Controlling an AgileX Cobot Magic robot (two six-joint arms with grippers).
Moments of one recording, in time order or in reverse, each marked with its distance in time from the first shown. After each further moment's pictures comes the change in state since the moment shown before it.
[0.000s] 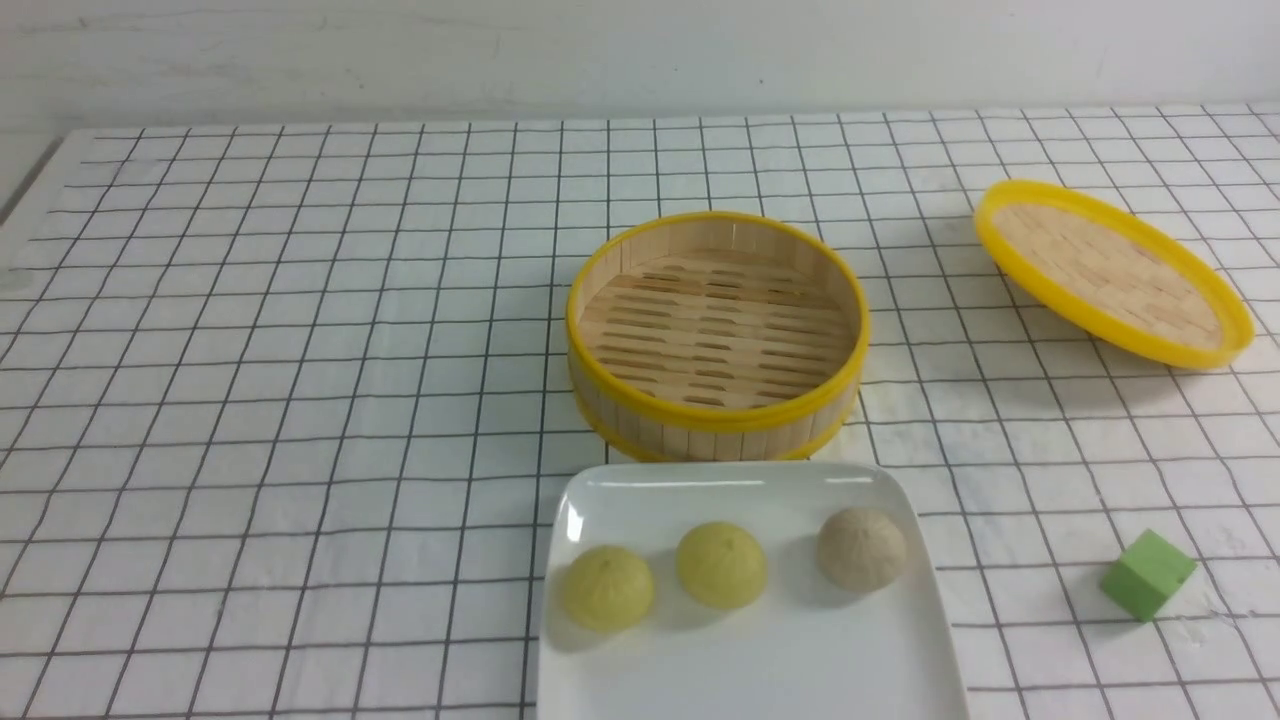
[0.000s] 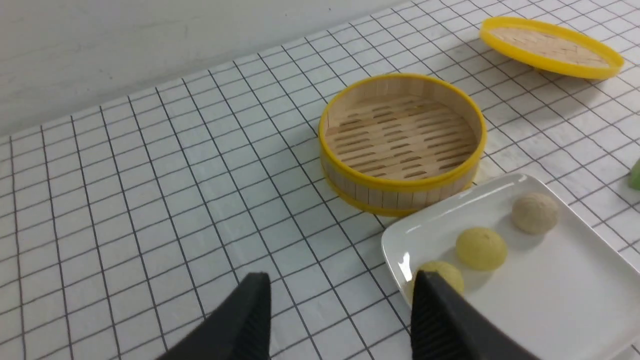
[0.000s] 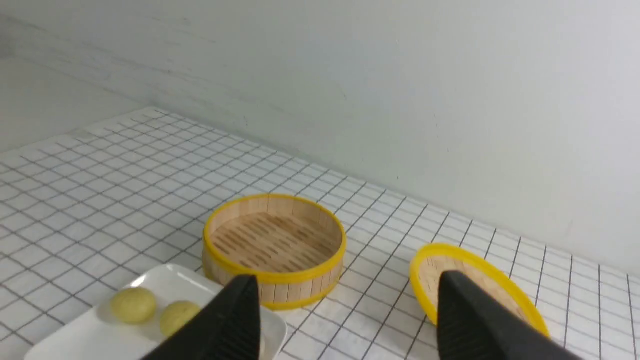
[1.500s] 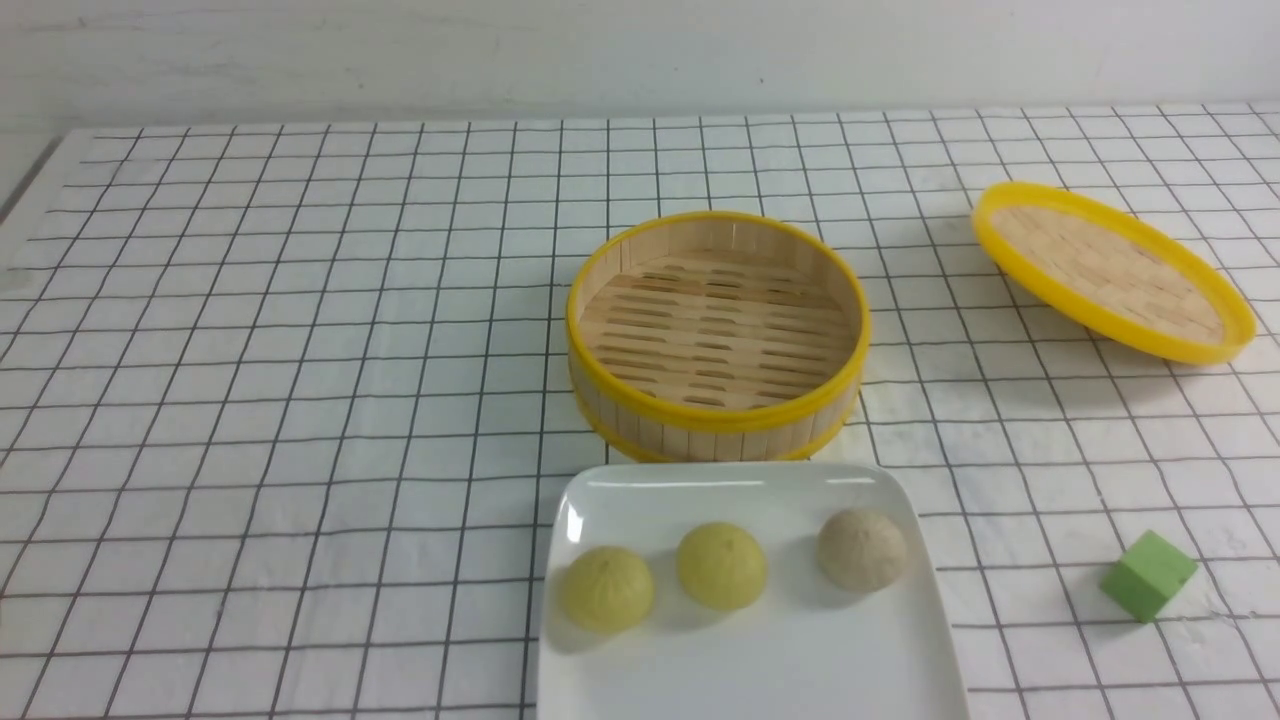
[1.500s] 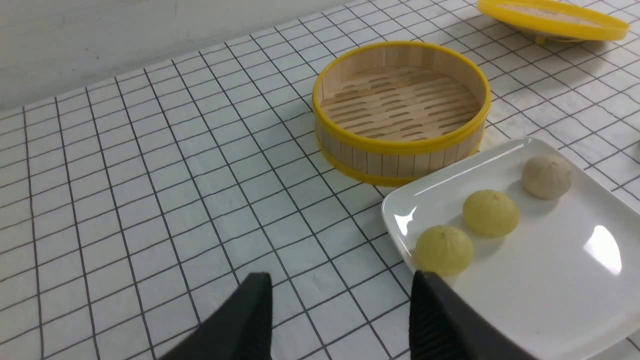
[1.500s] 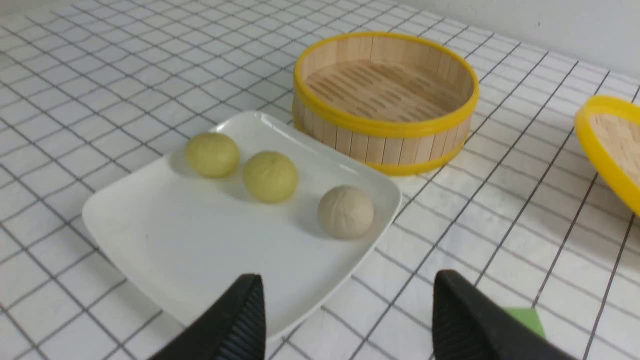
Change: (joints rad) right arm 0.000 -0.156 0.624 0.174 -0.316 -0.039; left arm 0.000 -0.254 0.364 0.009 -0.181 0.000
